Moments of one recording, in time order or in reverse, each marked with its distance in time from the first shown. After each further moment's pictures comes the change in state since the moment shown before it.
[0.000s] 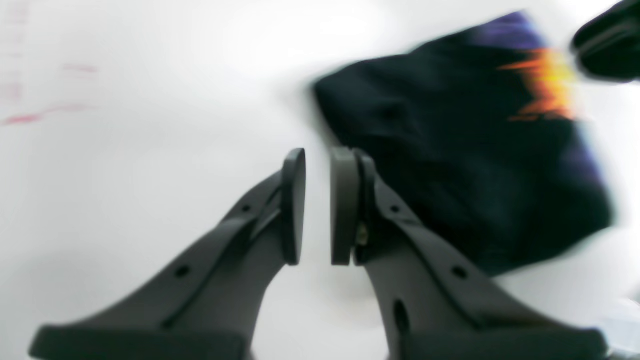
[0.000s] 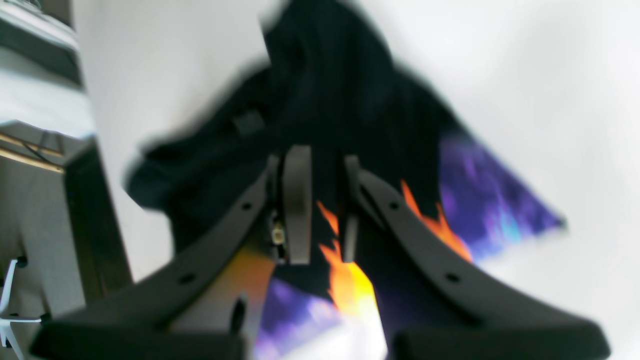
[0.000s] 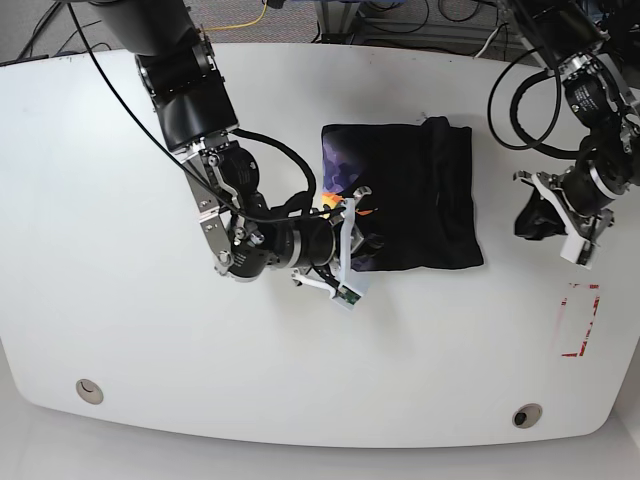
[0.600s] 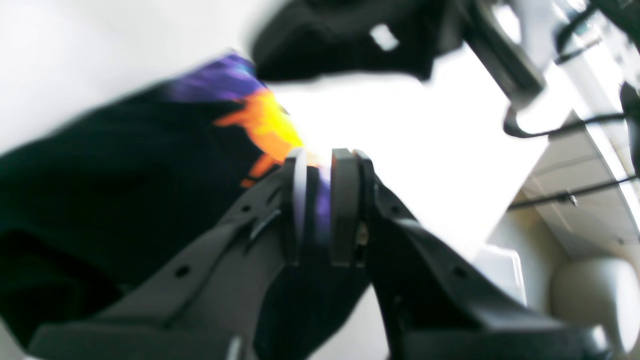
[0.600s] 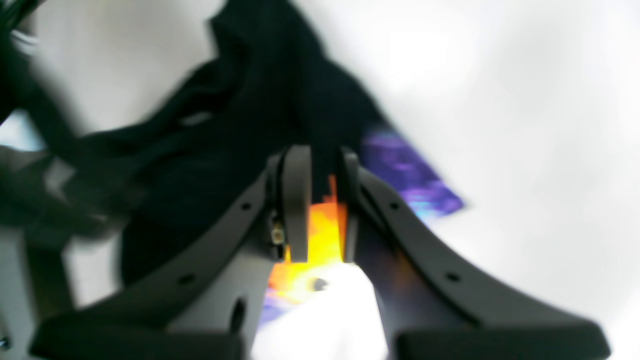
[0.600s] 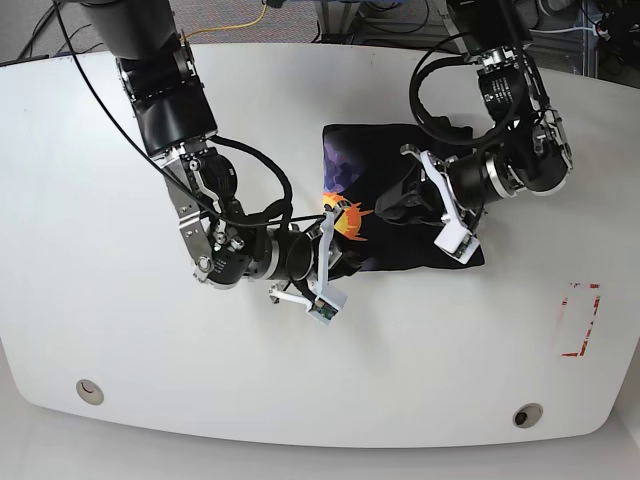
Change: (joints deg) left arm 3.7 12.1 16.8 0.0 -5.4 0.4 -0.1; right arm 1.2 4.4 -0.4 0.5 -2.7 0.3 6.0
